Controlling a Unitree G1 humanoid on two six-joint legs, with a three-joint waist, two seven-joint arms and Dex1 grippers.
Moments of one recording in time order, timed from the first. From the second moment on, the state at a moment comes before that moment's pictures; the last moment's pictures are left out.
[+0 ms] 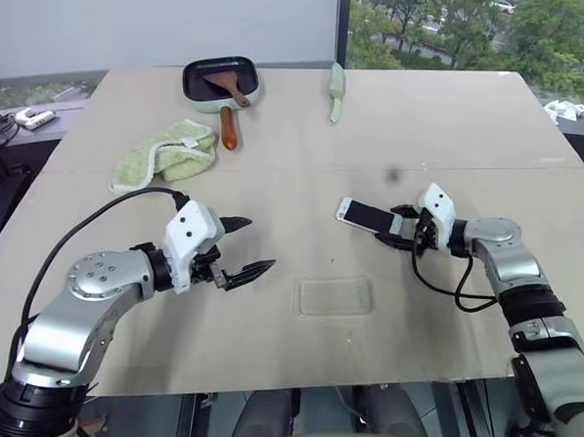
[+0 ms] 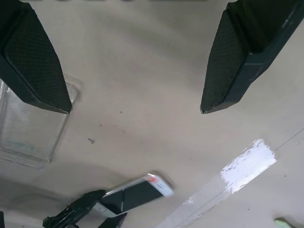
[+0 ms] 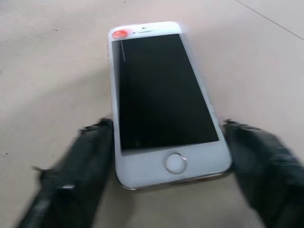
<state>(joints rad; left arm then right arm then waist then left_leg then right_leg) -0.02 0.77 0.16 -0.46 -0.44 0.49 -0.85 -0.65 -0.47 0.15 0.56 0.10 0.13 1.05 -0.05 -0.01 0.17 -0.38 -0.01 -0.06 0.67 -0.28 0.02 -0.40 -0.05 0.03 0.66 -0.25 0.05</state>
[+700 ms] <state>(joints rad) -0.03 0.76 0.15 -0.45 -0.48 0.47 -0.94 -0.47 -0.51 0.14 0.11 0.25 0.24 1.19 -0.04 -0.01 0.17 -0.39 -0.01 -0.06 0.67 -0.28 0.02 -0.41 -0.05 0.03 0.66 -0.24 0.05</state>
